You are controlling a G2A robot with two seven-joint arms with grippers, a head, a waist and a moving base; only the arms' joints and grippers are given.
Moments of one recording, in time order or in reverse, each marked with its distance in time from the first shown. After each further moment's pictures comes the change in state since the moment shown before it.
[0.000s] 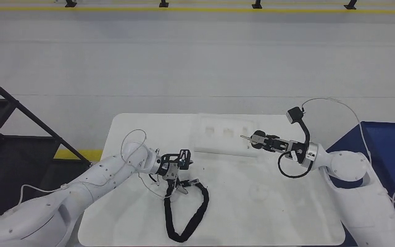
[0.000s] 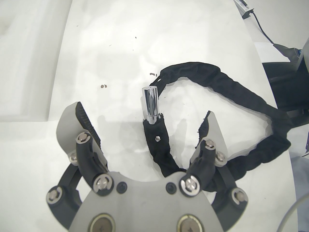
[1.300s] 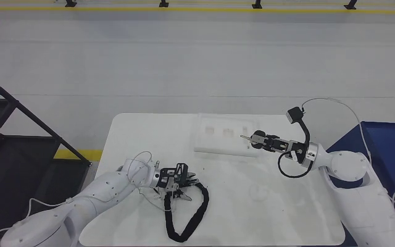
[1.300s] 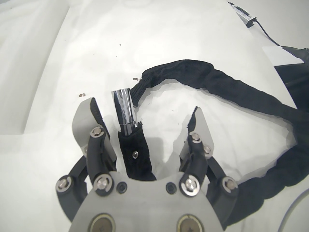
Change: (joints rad) left arm 0.140 -0.028 -0.048 0.079 0.303 0.164 0.369; right arm 0.000 0.000 0.000 0.000 0.000 0.000 0.000
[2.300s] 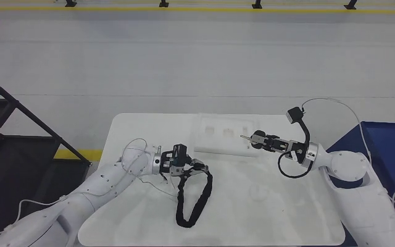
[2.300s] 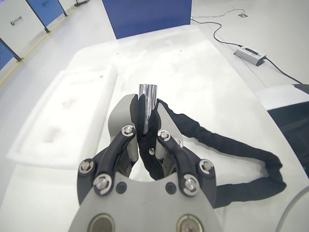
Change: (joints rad) left arm 0.006 0.033 -0.187 -0.173 -0.033 0.024 0.103; right arm 0.000 0.000 0.000 0.000 0.000 0.000 0.000
